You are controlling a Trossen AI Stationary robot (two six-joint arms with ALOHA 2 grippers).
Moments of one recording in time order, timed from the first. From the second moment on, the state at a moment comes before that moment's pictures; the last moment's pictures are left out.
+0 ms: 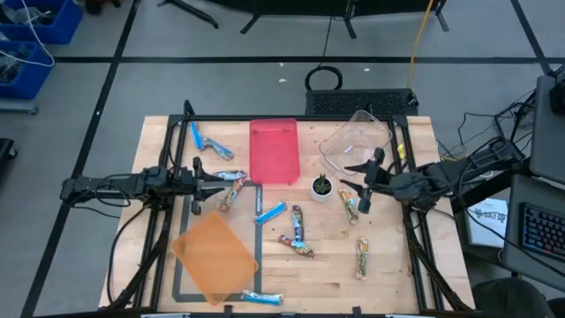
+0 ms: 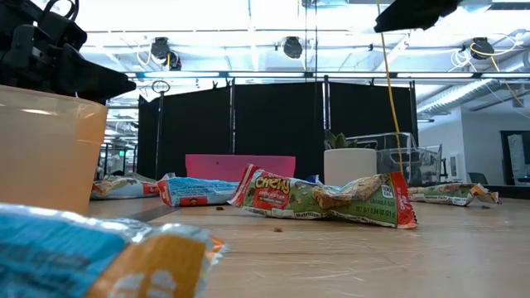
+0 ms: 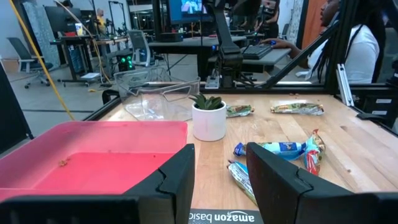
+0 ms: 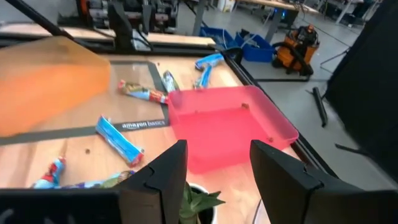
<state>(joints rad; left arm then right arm) 0.01 0.11 0.01 0.06 -0.05 0.02 0.35 0.84 0.76 -0.39 0.70 0.12</state>
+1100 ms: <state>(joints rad) 0.01 0.11 0.01 0.06 -0.05 0.02 0.20 0.97 0.68 -0.77 0.56 0.81</state>
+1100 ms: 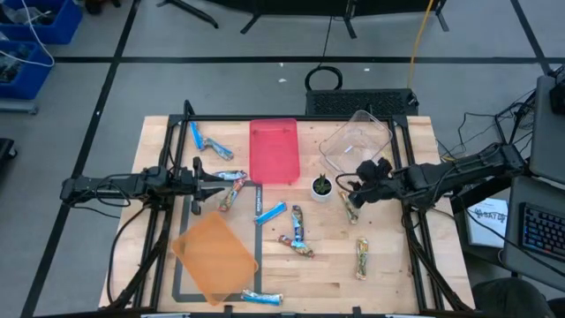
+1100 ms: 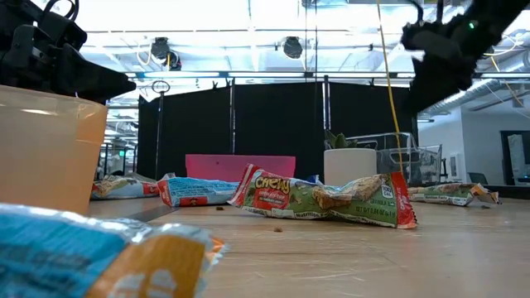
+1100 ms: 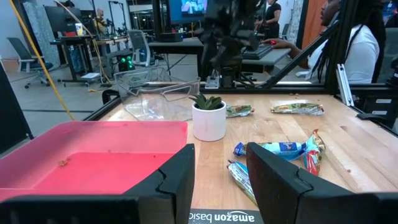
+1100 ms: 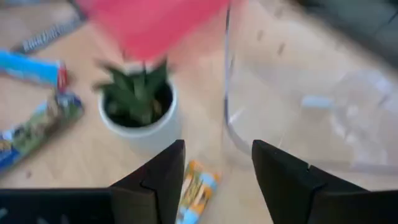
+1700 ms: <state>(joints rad) 0.01 0.11 0.01 0.06 -0.05 0.02 0.21 0.97 0.52 -0.67 0.25 1.10</state>
